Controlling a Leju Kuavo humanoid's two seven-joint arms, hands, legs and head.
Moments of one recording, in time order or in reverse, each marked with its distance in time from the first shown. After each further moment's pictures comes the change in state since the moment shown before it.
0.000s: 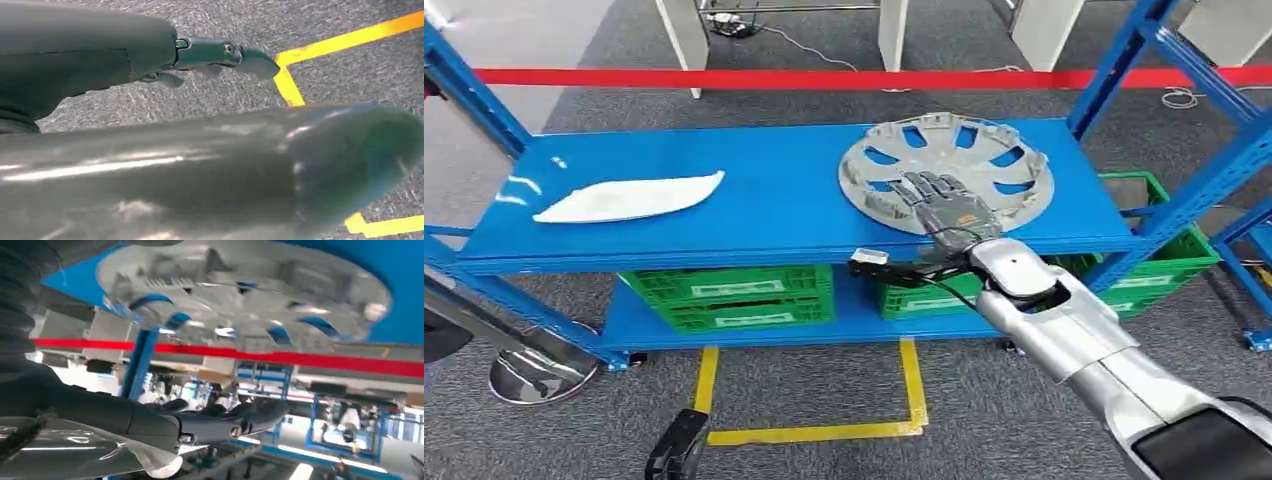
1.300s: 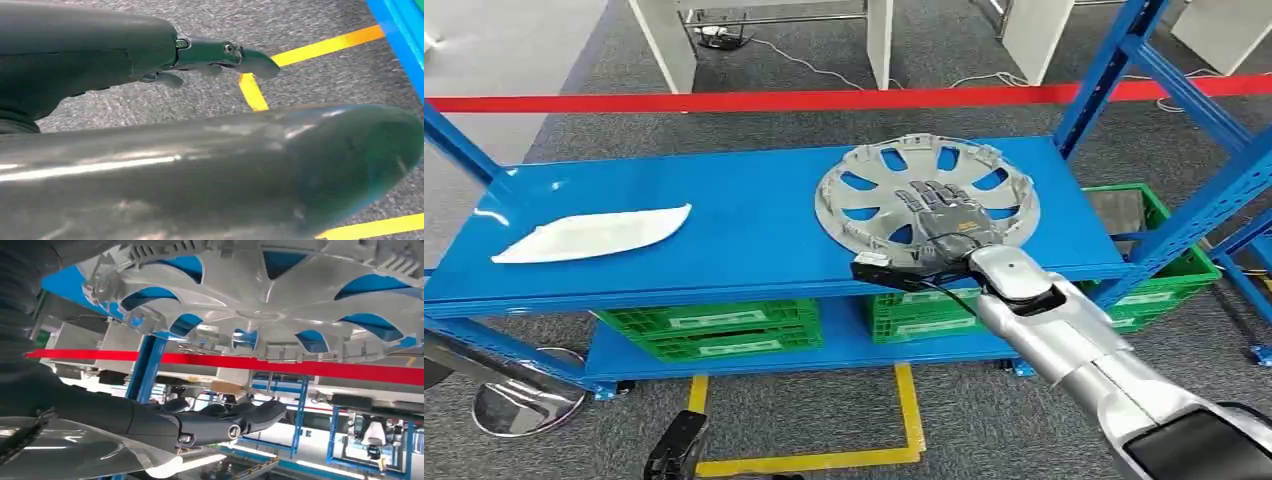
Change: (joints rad) left arm 0.003 0.001 0.000 0.000 0.001 0.019 0.000; right arm 0.016 0.019 -0.026 0.051 0.016 0.001 -0.007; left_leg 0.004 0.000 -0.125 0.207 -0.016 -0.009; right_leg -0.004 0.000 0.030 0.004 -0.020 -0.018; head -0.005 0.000
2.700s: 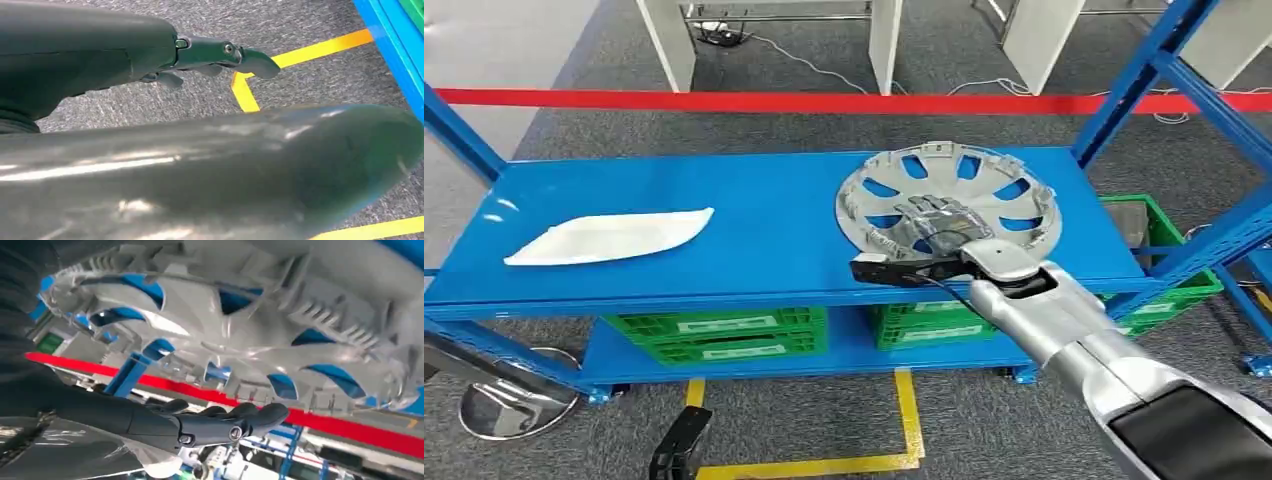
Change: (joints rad) left arm -0.009 -0.014 0.000 0.000 -0.017 0.030 0.022; right arm -0.105 0.040 0.041 0.214 -0.064 0.155 0.002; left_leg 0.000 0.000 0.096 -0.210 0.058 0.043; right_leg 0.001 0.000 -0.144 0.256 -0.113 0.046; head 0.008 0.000
